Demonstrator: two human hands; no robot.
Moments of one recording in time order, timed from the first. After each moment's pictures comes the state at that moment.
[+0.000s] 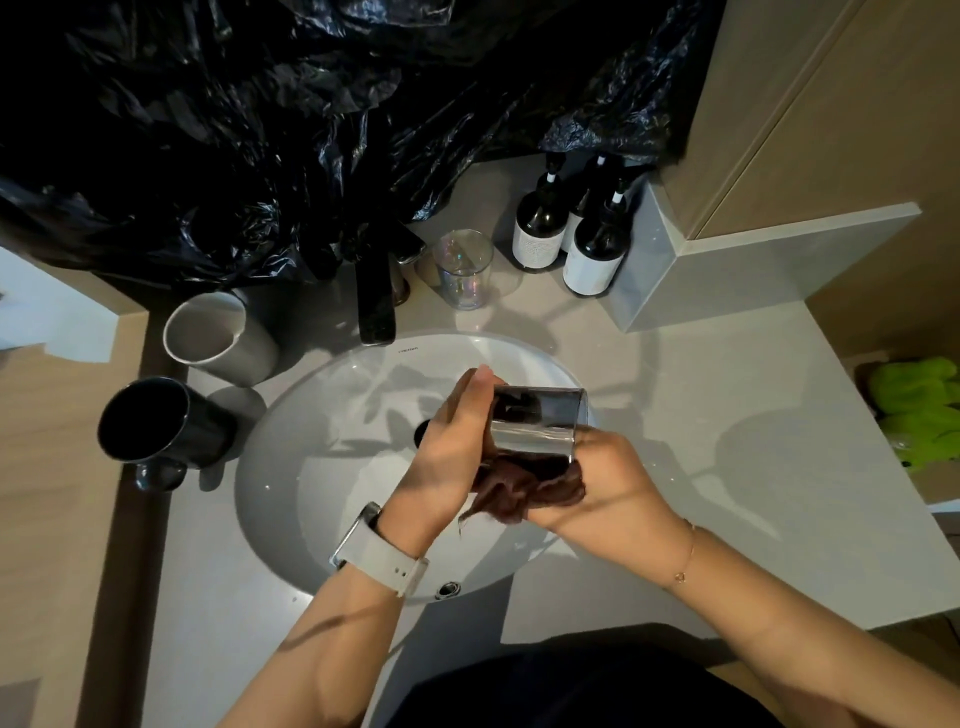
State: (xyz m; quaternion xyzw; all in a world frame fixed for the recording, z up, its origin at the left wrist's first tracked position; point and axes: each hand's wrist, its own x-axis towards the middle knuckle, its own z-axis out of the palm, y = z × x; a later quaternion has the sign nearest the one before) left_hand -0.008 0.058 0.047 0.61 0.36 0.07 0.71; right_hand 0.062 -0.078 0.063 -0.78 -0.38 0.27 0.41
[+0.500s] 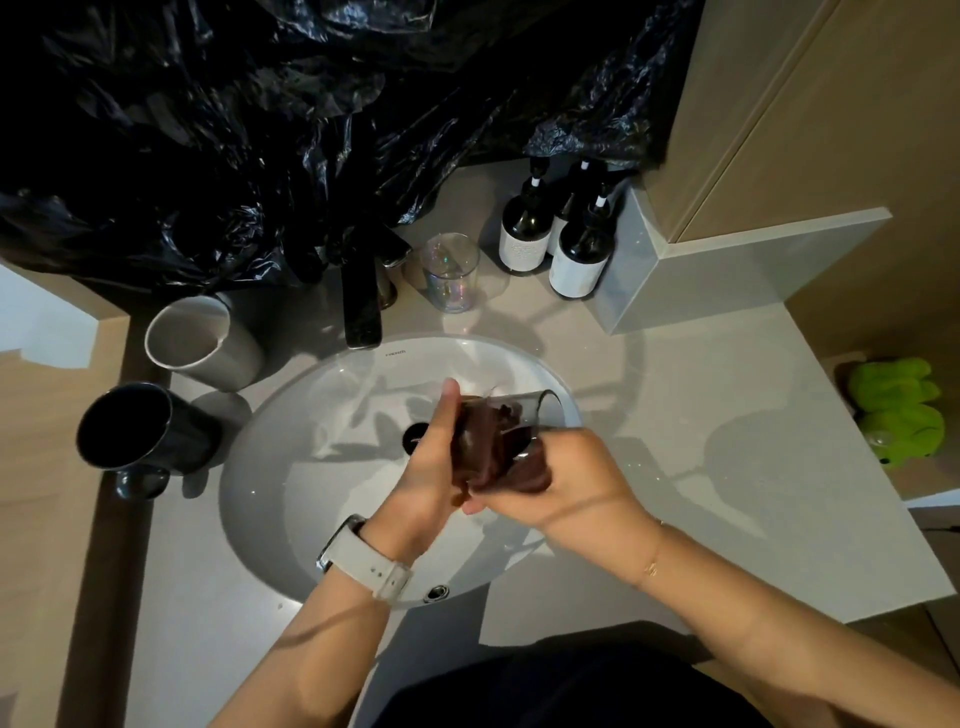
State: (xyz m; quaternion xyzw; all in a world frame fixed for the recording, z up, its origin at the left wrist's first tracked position) left_hand -0.019 0.055 0.040 0.48 0.34 0.02 0.81; right_hand 0.059 -0.064 0.056 -0.78 -0.37 0.30 0.41
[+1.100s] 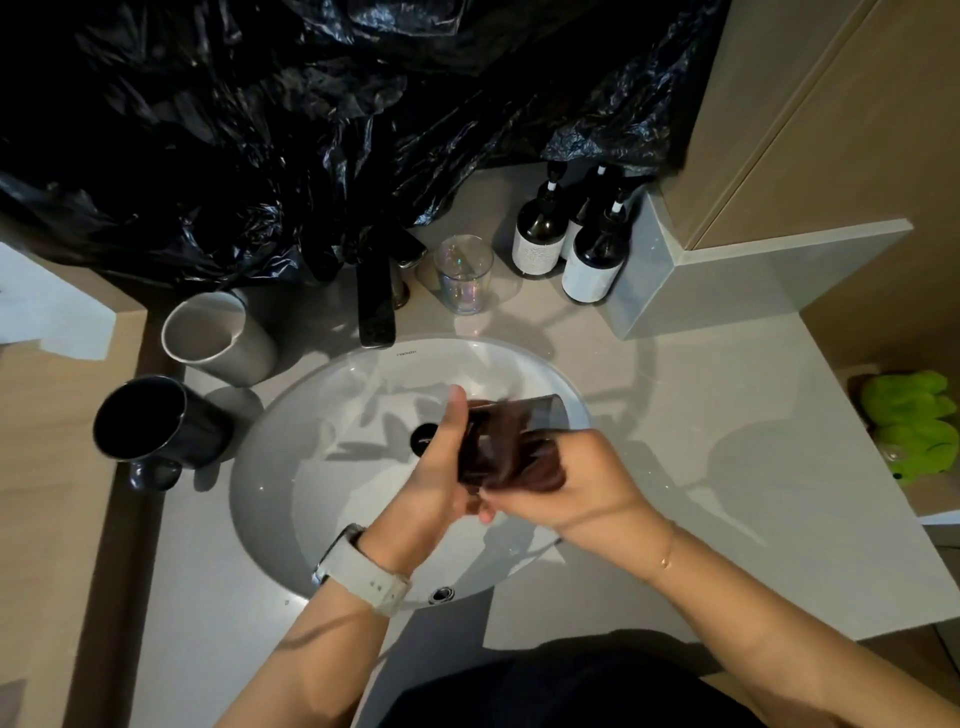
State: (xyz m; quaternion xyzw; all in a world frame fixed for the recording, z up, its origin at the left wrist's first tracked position) left_hand -0.028 0.058 0.030 0.47 0.30 -0.01 0.83; right_hand 0.063 -0.063 0.050 -0.74 -0.35 0.37 0.45
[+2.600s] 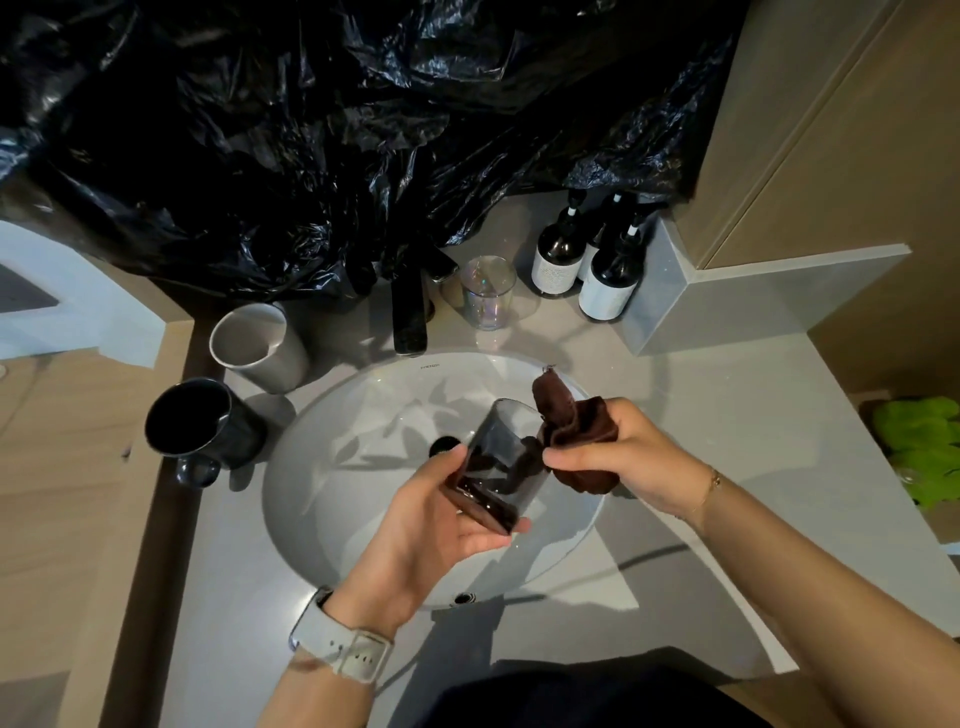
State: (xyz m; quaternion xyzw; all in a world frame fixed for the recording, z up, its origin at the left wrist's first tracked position) left_hand -0.078 0.063 0.047 0.38 0.35 -0.01 0.86; right_hand 0.099 -0.066 0.058 -0.60 -0.25 0.52 0.55
